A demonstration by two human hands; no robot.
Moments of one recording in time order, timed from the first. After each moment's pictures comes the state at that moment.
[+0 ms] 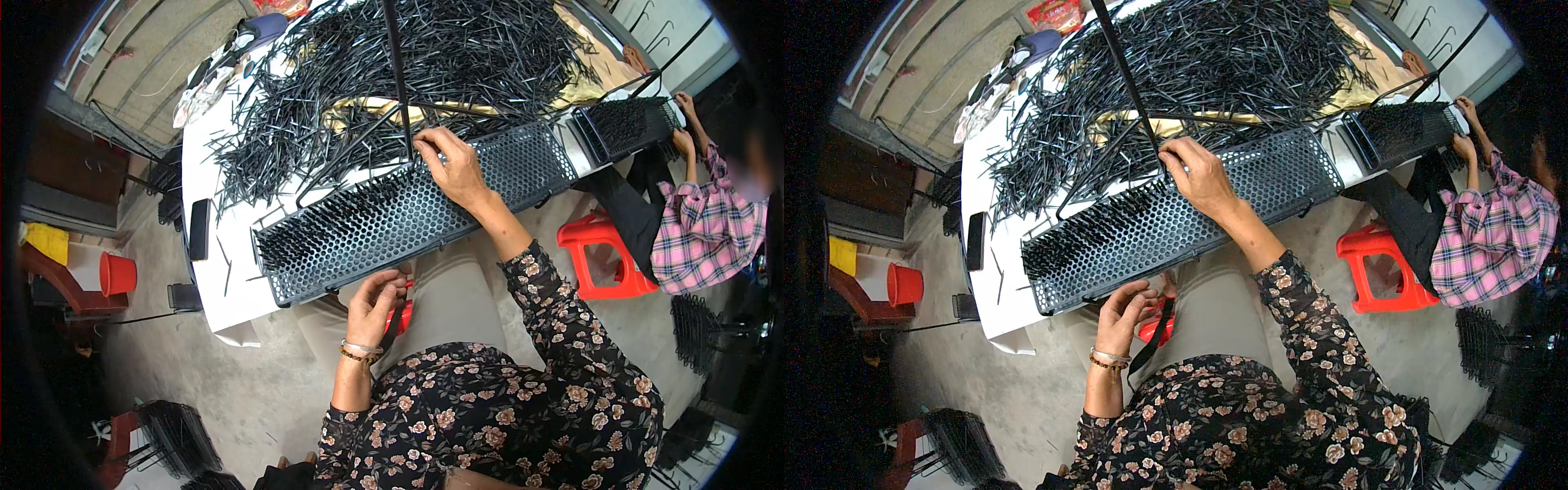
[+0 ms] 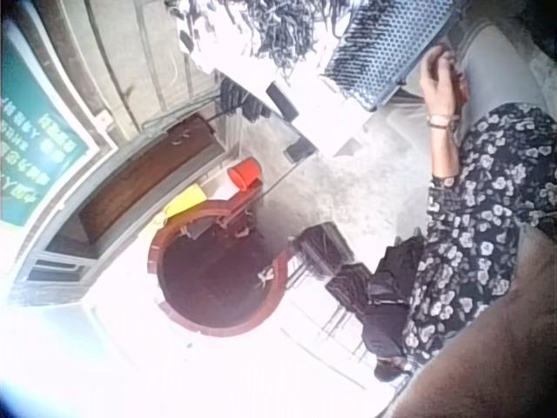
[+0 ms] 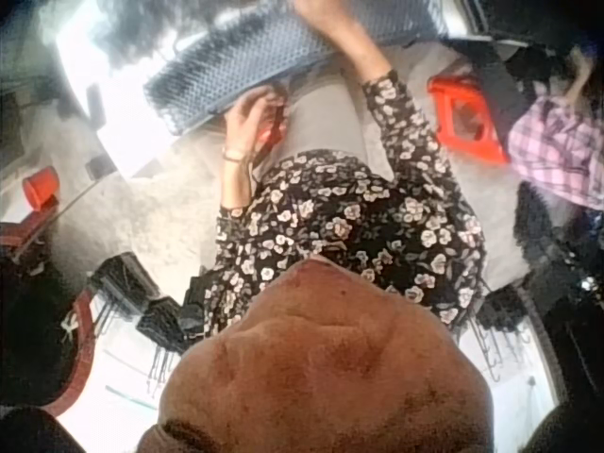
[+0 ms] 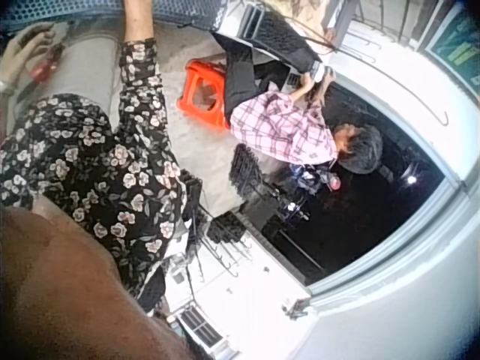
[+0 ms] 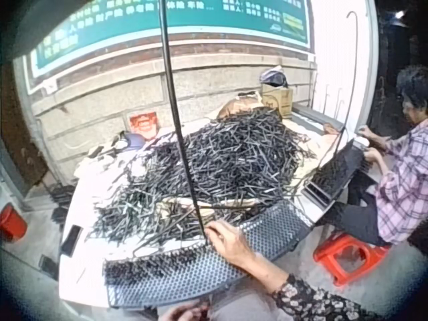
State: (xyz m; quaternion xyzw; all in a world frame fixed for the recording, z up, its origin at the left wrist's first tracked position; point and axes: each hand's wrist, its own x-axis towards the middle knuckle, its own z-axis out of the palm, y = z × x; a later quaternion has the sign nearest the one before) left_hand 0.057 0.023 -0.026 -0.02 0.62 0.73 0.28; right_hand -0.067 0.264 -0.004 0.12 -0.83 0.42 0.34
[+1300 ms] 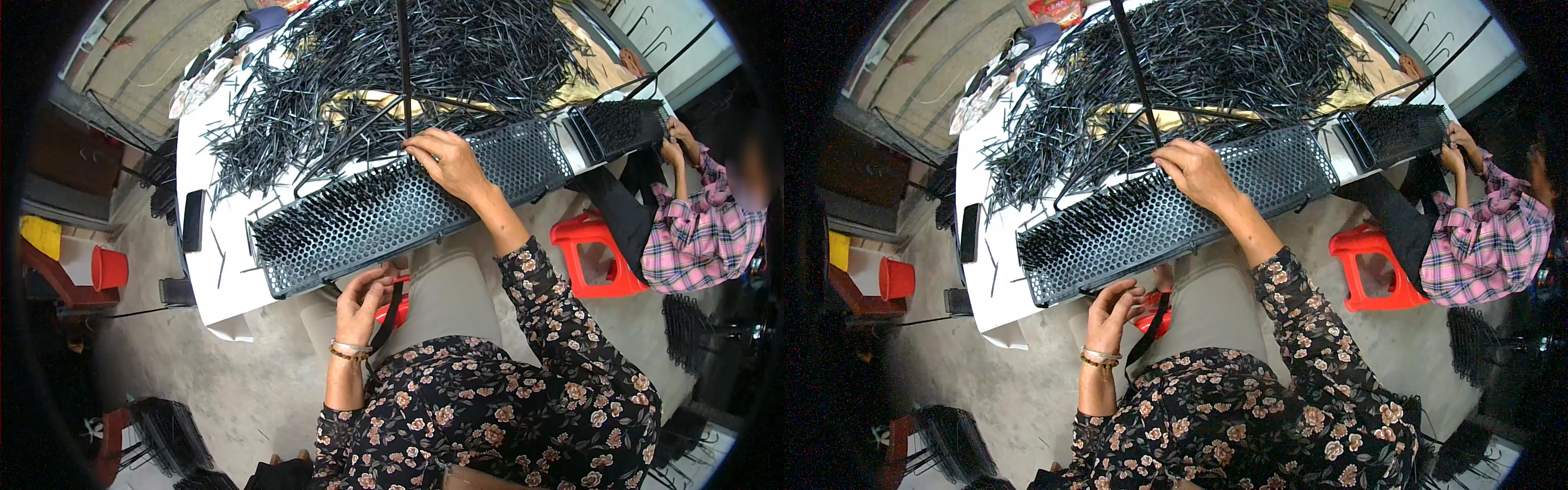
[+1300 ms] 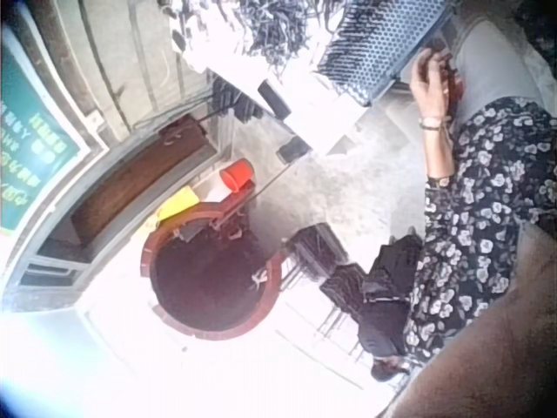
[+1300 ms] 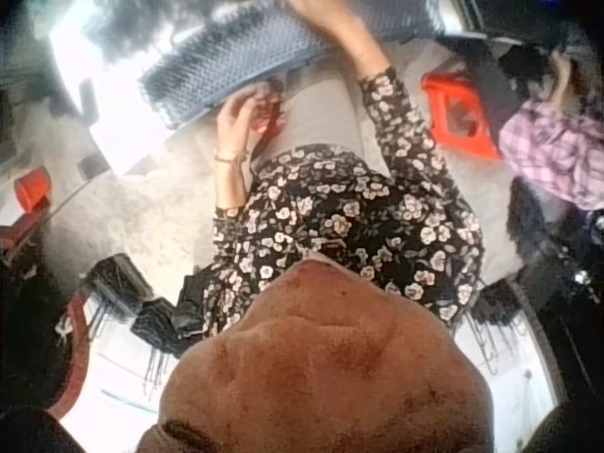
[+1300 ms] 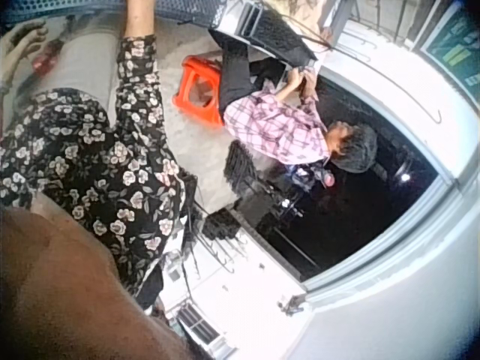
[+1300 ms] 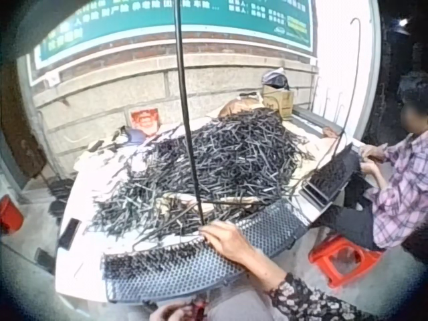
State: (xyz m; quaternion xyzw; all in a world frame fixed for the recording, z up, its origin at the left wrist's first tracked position) left_hand 0.064 0.009 -0.026 -0.04 0.64 0.73 0.25; right_hand -0.066 0.265 -0.003 0.18 -0.88 0.33 0.30
